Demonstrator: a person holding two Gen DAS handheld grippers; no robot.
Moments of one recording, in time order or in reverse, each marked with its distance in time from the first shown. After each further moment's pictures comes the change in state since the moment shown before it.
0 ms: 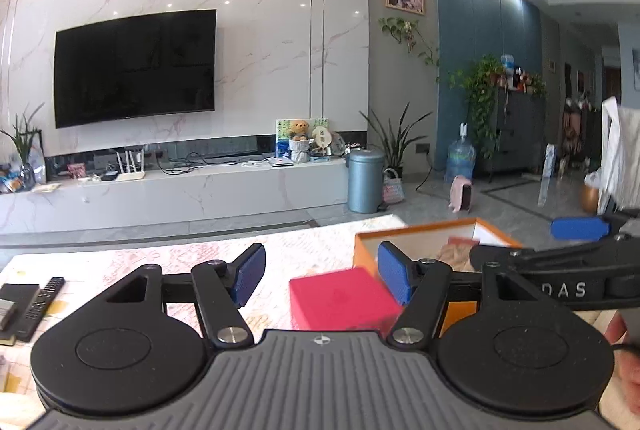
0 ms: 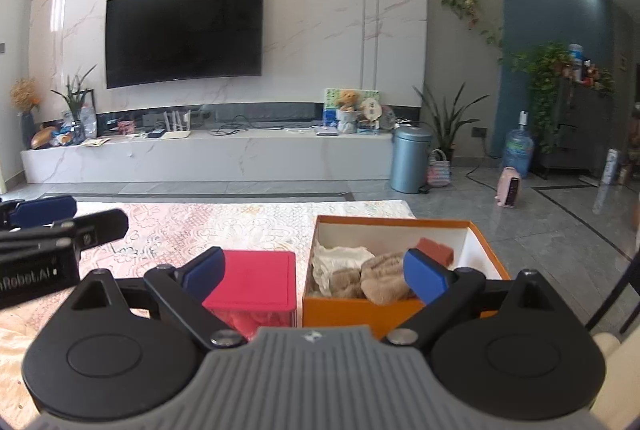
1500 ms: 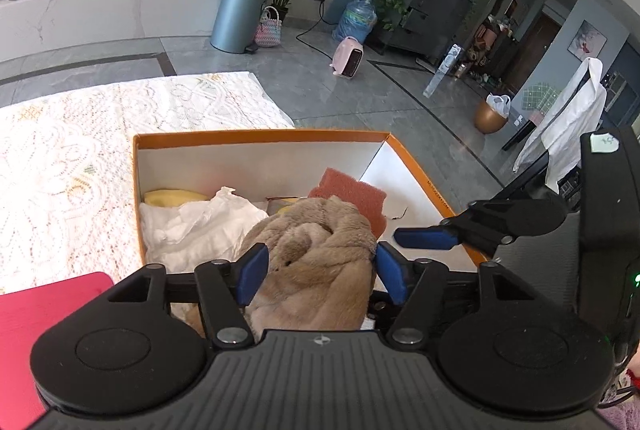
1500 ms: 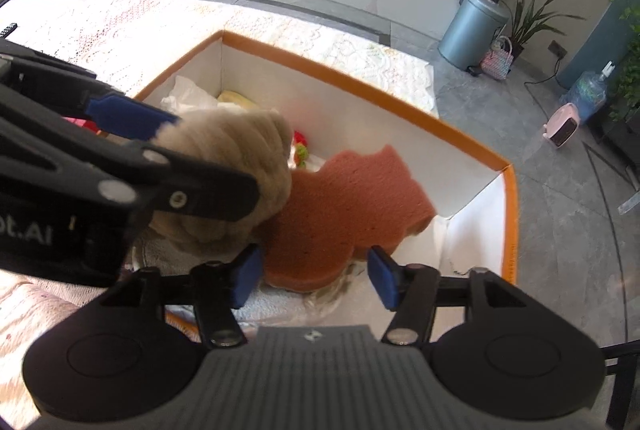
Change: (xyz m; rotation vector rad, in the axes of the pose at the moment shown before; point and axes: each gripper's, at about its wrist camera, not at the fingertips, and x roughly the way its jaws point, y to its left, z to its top) left arm 0.255 -0.066 0.003 -0.175 0.526 -0.466; right arm 0.262 -0.143 0.010 -0.358 0.571 0.131
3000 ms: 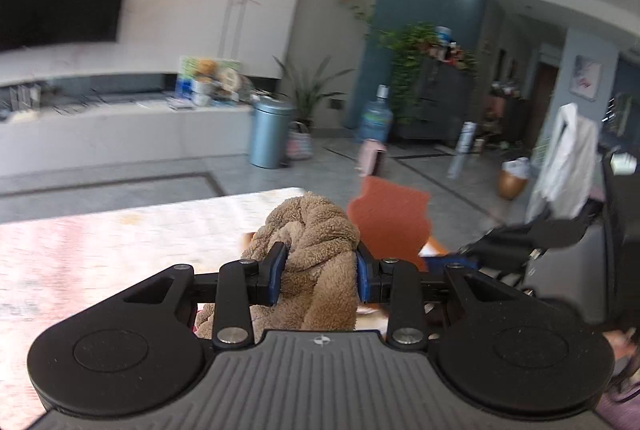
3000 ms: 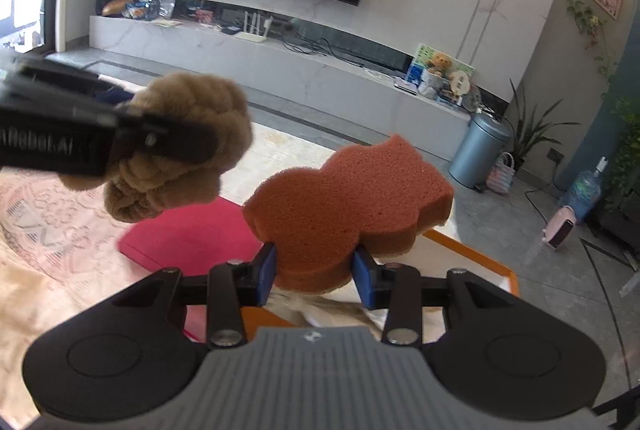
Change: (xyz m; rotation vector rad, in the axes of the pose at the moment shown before) left arm -0.133 0.000 -0.023 0.113 -0.326 0.092; right arm -0.131 0.082 -0.021 -0.054 -0.346 0.012
